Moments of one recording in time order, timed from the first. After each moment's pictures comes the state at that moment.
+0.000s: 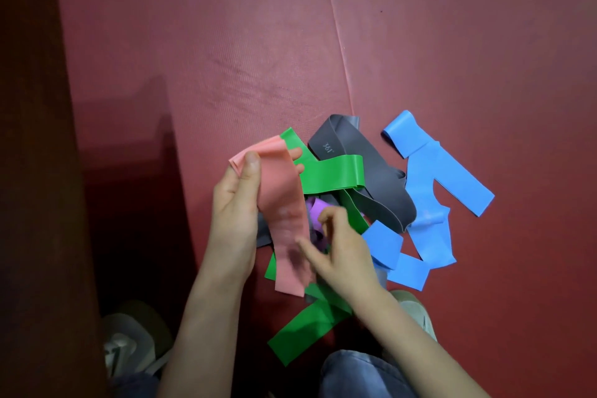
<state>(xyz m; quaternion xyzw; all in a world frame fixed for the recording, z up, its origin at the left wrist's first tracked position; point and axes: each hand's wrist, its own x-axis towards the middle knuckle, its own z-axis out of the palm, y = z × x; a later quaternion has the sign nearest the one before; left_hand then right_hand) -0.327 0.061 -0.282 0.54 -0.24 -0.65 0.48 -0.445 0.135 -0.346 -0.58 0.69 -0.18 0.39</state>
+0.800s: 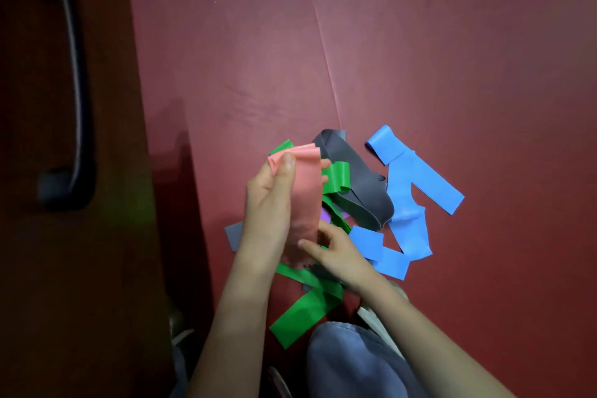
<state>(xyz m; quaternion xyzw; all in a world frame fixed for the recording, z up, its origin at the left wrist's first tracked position) -0.349 0.068 -0.226 0.56 -0.29 -0.65 0.43 -0.453 0.138 -0.324 -0.41 0.61 -0.21 0.64</state>
